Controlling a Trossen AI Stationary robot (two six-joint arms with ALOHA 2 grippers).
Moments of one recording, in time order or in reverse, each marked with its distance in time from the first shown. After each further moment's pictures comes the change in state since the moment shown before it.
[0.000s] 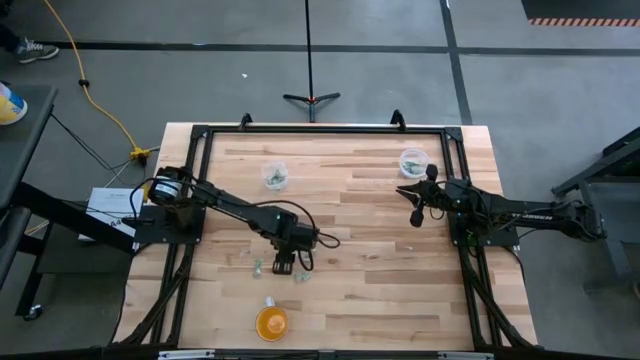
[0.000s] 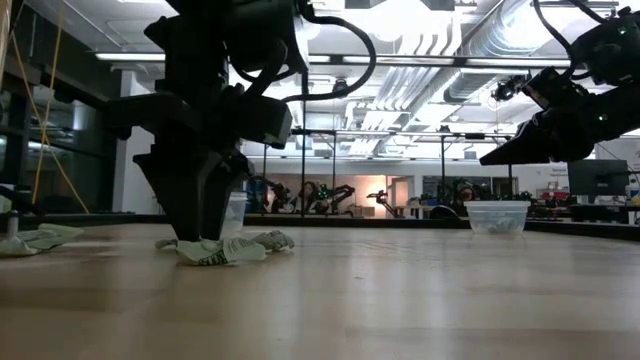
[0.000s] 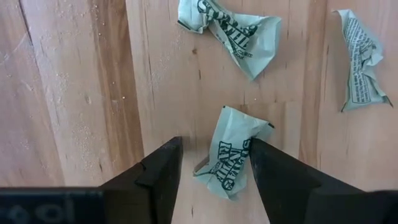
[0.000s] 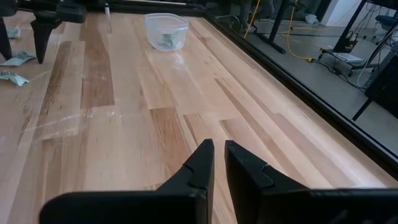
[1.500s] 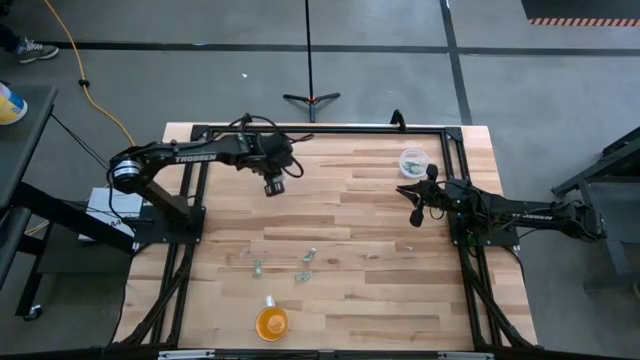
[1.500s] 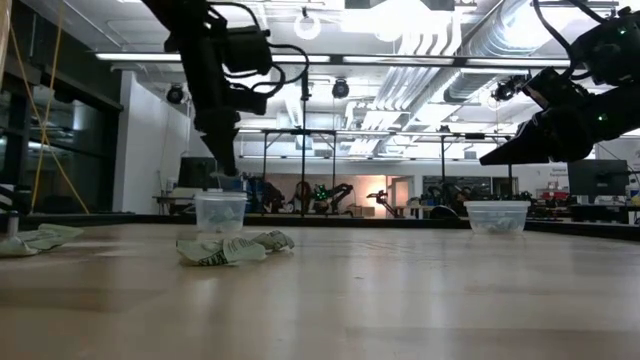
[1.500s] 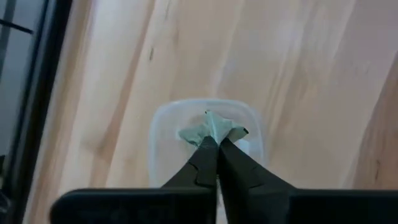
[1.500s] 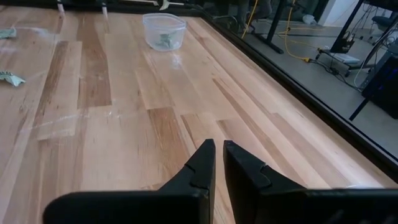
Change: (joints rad) left arm 0.608 -0.354 -0.073 -0.070 -0.243 0.315; right arm 0.000 0.000 0.000 0.001 0.009 -0.003
